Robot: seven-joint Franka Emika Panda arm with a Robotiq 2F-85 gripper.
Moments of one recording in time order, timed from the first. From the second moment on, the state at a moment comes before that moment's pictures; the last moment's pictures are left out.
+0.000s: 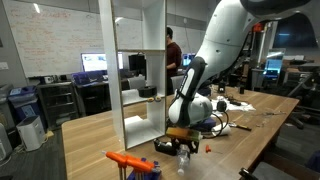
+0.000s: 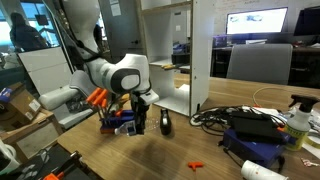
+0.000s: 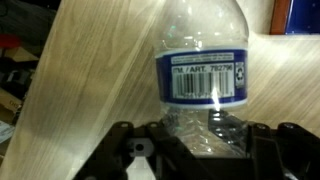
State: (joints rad) arm 0.22 0.38 -0.17 -2.45 0.15 2.74 0.91
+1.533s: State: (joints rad) arm 0.05 -0.27 0.07 -2.30 -0.31 2.21 1.12
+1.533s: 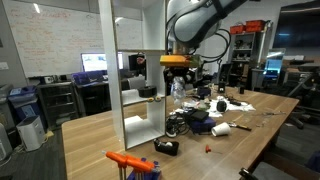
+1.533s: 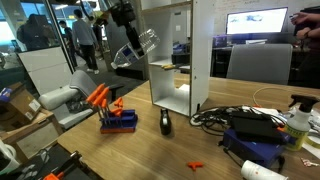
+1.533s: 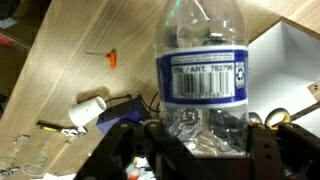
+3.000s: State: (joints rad) arm 0.09 0.22 0.06 -1.95 -0.32 2.65 1.12
